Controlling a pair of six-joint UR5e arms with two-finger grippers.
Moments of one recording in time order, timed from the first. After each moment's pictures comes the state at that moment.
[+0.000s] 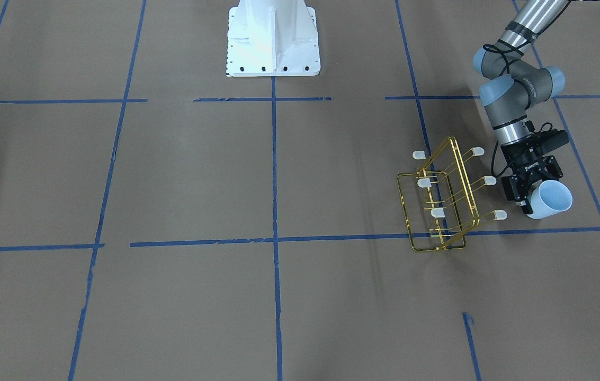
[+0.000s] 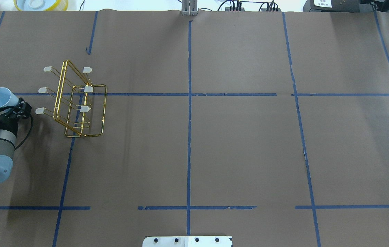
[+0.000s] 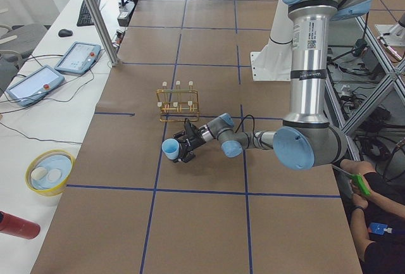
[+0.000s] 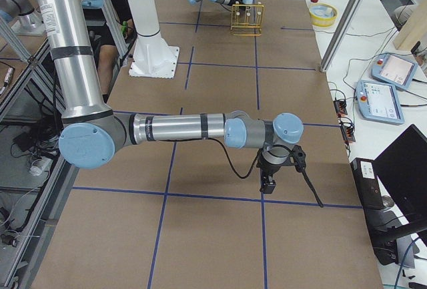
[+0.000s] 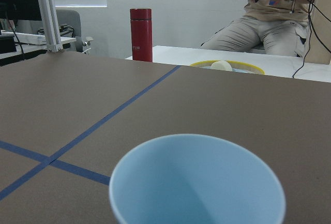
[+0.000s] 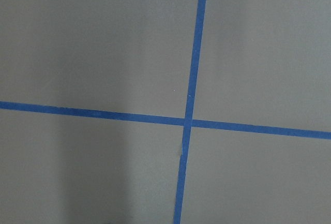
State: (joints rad) left arm -0.51 -1.54 -1.39 -2.44 -0.75 -1.62; right arm 1.49 -1.38 1.46 -1.67 2.30 -0.04
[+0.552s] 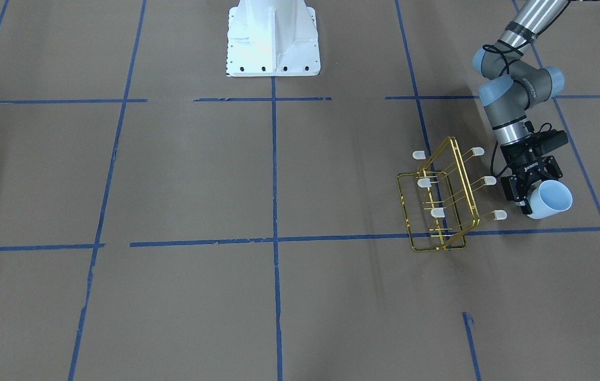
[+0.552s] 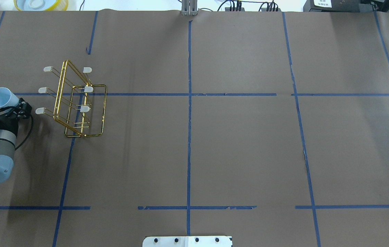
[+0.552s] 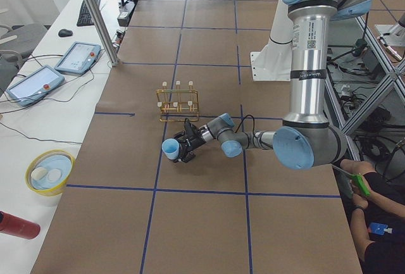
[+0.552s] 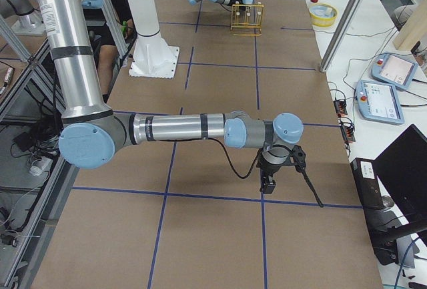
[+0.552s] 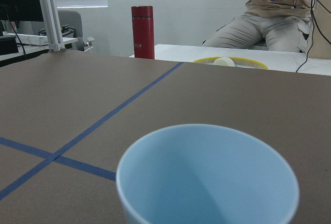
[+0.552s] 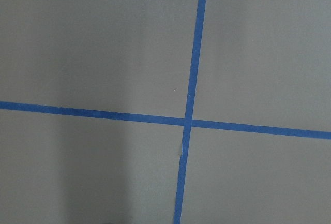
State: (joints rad) left arm -0.51 -1.54 -1.40 -2.44 -0.75 -1.62; right arm 1.49 -1.38 1.46 -1.67 2.30 -0.04
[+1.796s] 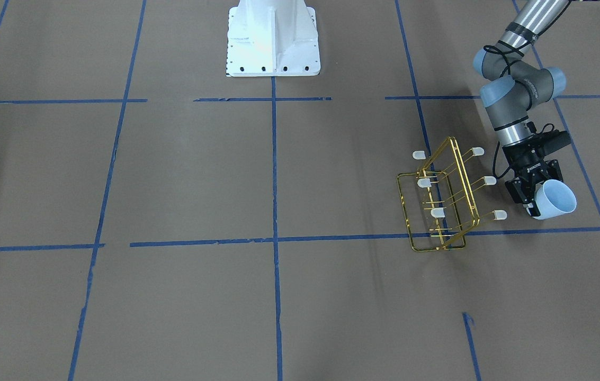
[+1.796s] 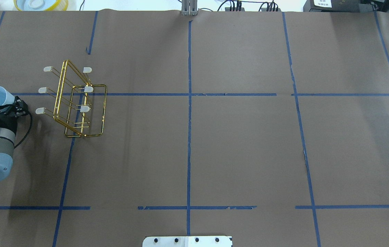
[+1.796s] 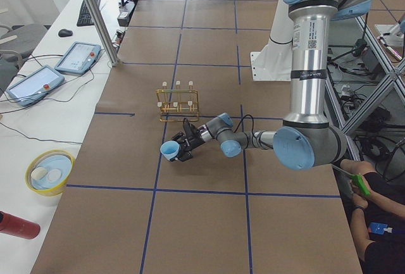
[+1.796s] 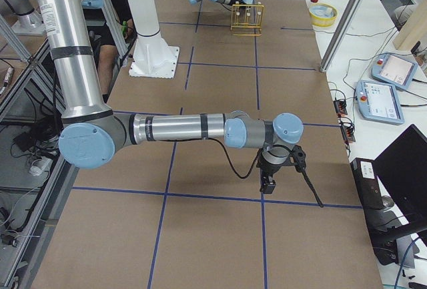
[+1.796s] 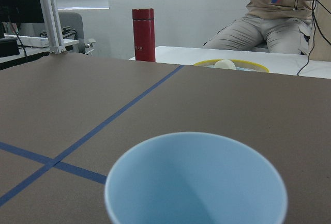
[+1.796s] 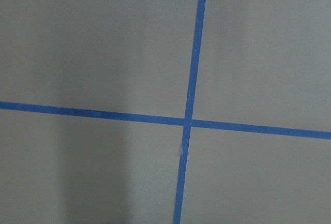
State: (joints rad) left arm -0.53 -1.55 -1.40 -2.44 -0.75 -1.61; right arm 1.49 -1.38 1.46 -1.67 2.30 -0.04
